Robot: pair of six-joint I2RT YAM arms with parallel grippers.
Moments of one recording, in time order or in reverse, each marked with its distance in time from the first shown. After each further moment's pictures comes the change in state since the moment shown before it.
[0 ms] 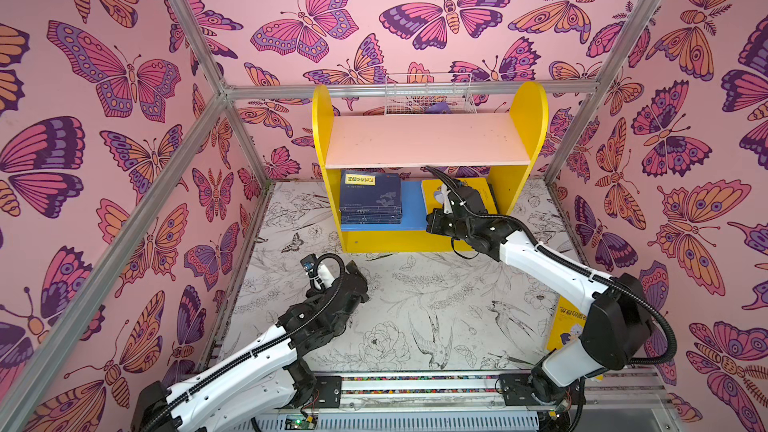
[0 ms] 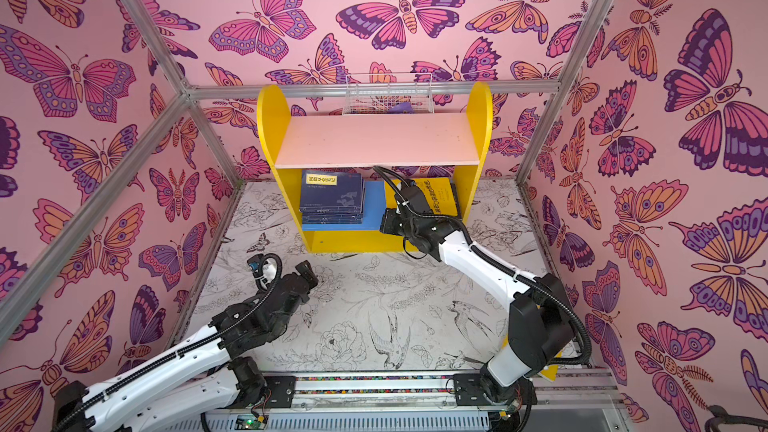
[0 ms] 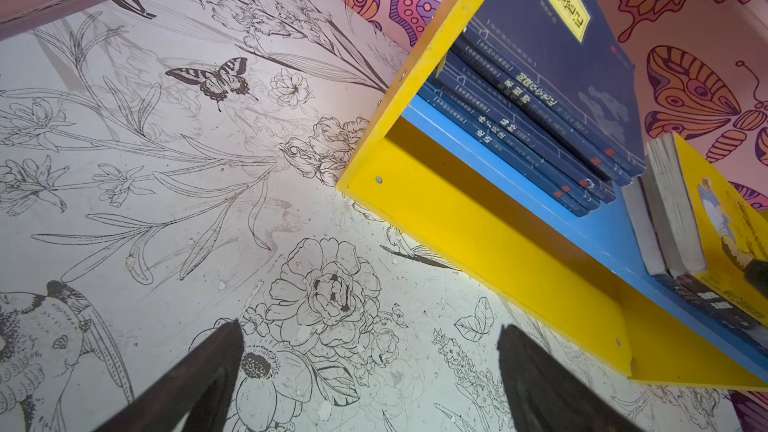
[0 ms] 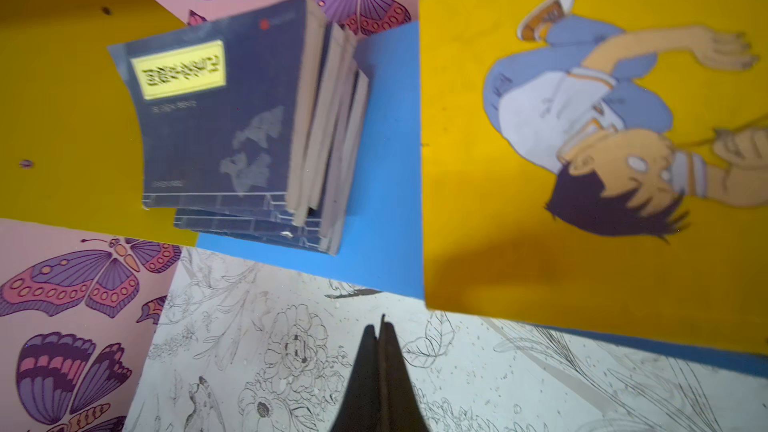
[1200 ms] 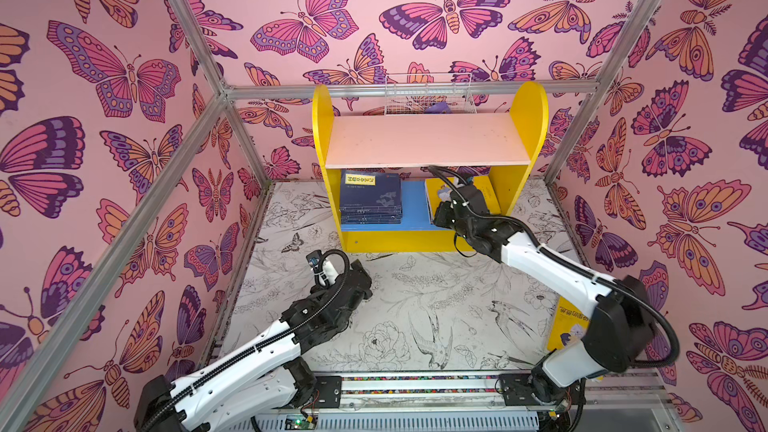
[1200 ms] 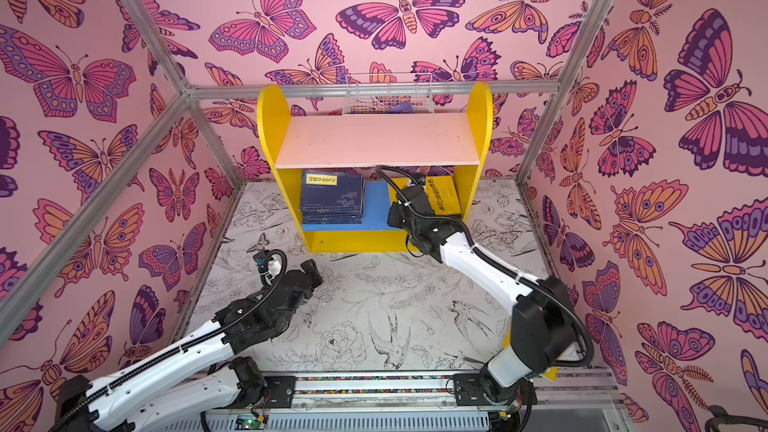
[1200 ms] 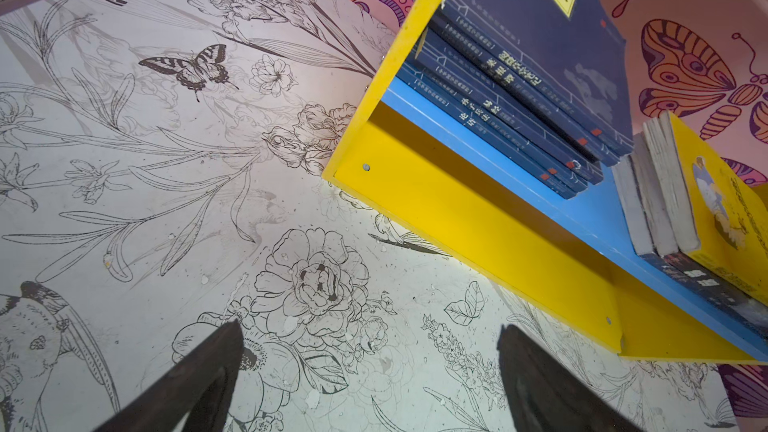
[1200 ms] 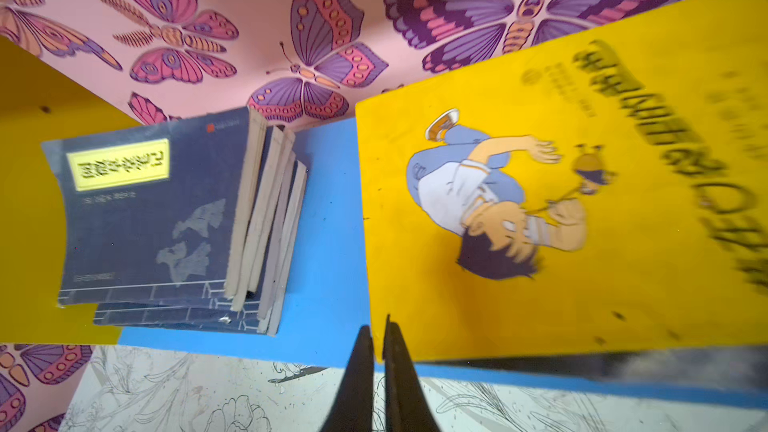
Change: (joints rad) left arm 0.000 0.045 0.042 0.001 0.049 0.028; right arm 0.001 -0.090 -0.072 0.045 0.278 -0.015
